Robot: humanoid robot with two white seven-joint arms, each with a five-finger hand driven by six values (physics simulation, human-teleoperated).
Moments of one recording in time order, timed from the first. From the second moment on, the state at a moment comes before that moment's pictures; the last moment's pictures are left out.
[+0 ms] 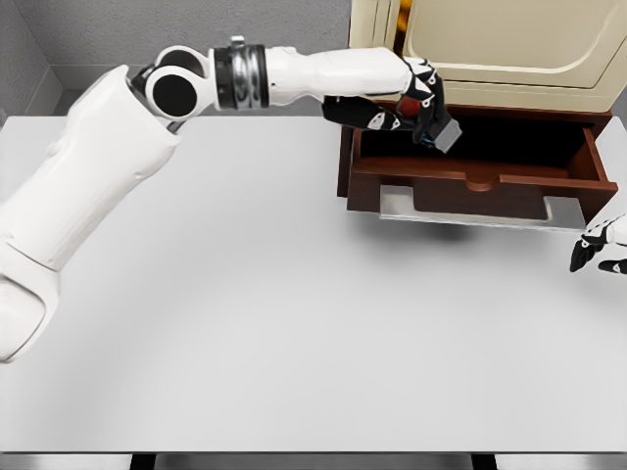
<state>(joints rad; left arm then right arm) -1.14 0.22 -0.87 -1.09 0.01 -0.61 -0.61 -0.32 -1.28 0.47 -1.47 -0.07 -0.61 0.61</state>
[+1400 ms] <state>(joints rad) -1.14 0.18 -0.86 -0.99 0.01 -0.61 -0.61 -0.32 -1.28 0.47 -1.47 -0.07 -0.61 0.61</state>
